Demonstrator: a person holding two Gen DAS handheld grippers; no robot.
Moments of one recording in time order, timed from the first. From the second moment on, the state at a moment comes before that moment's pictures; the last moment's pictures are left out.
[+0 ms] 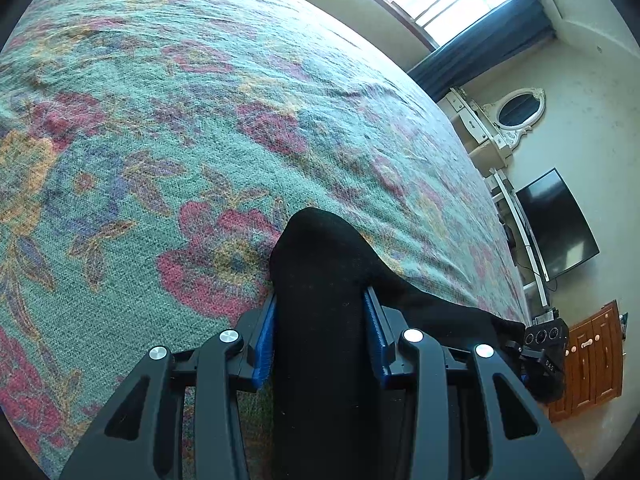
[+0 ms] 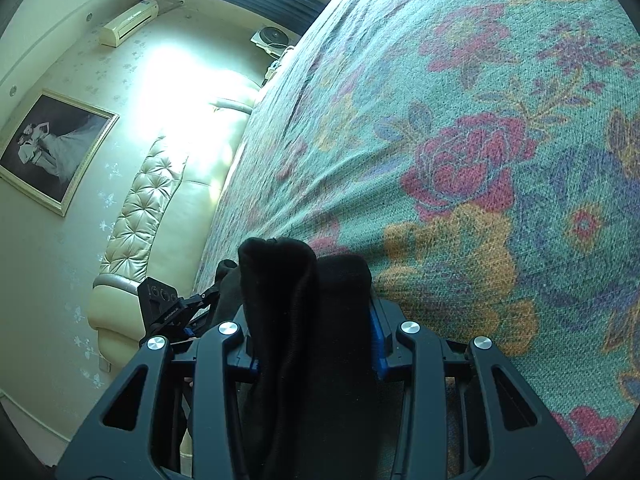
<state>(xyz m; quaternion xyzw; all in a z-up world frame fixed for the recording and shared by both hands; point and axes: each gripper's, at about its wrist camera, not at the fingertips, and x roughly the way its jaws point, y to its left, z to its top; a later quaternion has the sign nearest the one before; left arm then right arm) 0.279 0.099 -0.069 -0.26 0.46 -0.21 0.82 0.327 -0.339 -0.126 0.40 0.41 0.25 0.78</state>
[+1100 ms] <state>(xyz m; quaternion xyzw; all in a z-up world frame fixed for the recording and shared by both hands) 0.210 0.142 -0.080 -0.34 0.48 -0.26 0.77 0.250 -0.346 -0.110 0.41 0.43 0.28 0.76</state>
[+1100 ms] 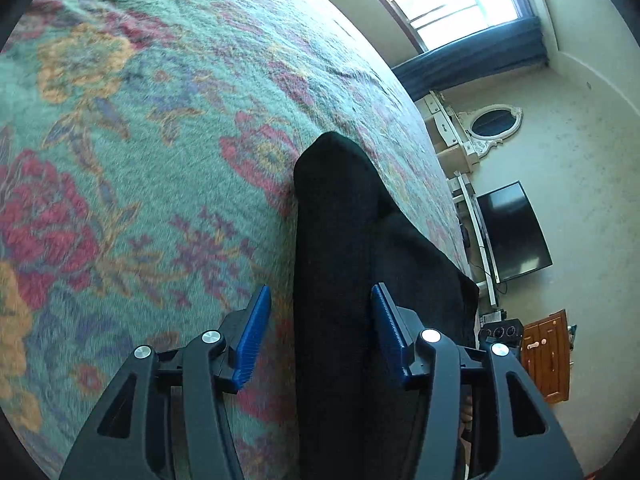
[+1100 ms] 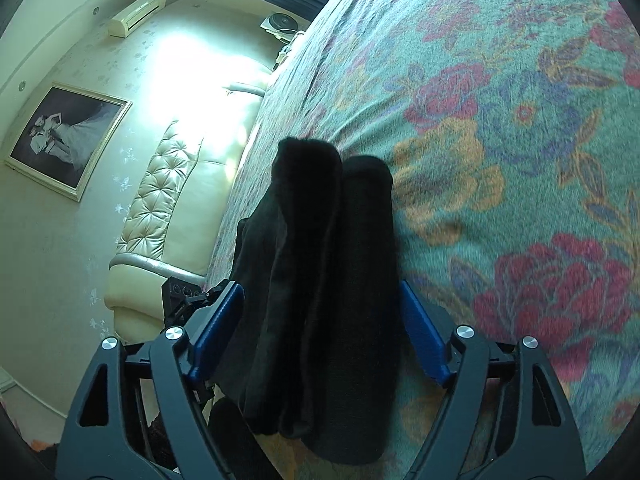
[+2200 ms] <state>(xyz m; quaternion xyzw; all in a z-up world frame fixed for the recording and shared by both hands) 0.151 0.123 -0.084 -0.33 0.47 -0.22 0.79 0.161 -0.323 -0.138 0.46 0.40 0.26 0.74</state>
